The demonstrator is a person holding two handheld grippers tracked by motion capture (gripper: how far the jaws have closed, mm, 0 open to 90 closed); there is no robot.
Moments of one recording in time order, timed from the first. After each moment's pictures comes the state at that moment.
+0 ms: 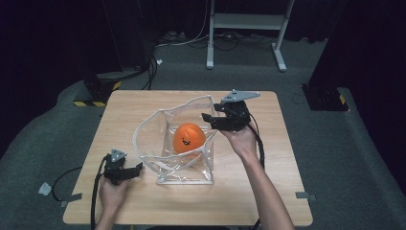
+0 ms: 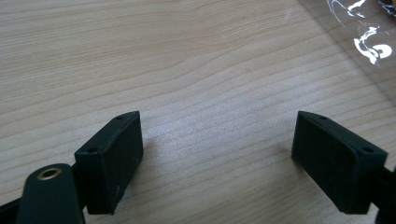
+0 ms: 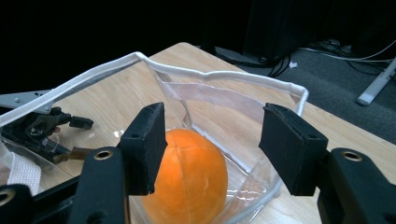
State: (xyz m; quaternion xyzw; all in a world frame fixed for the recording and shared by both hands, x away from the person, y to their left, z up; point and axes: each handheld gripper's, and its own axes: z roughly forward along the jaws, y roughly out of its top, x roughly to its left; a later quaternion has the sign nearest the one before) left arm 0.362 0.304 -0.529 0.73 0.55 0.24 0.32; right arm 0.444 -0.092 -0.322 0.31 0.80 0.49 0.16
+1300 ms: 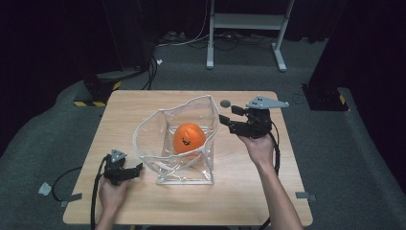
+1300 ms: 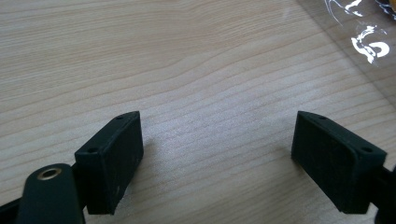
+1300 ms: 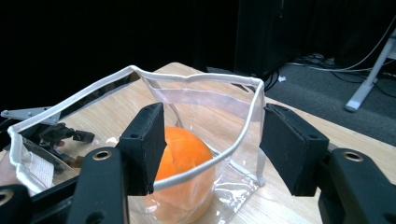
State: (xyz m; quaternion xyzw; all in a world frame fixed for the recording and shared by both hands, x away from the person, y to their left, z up) left arm 0.360 0.304 -0.529 0.73 0.55 0.24 0.32; right arm 0.418 -0.142 -0.318 0.33 0.76 0.53 0.17
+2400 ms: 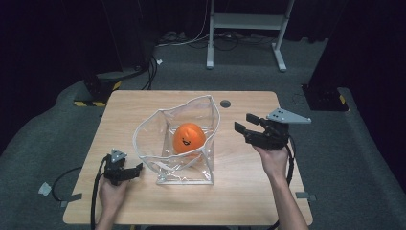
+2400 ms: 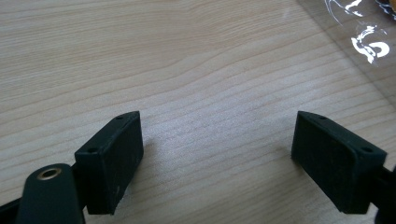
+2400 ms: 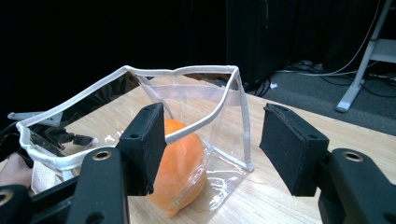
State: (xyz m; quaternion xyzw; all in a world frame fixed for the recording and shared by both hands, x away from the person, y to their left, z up) left arm 0.360 0.304 -0.529 0.73 0.55 0.24 0.32; right arm 0.393 -0.183 -0.332 0.35 0.73 0.56 0.18
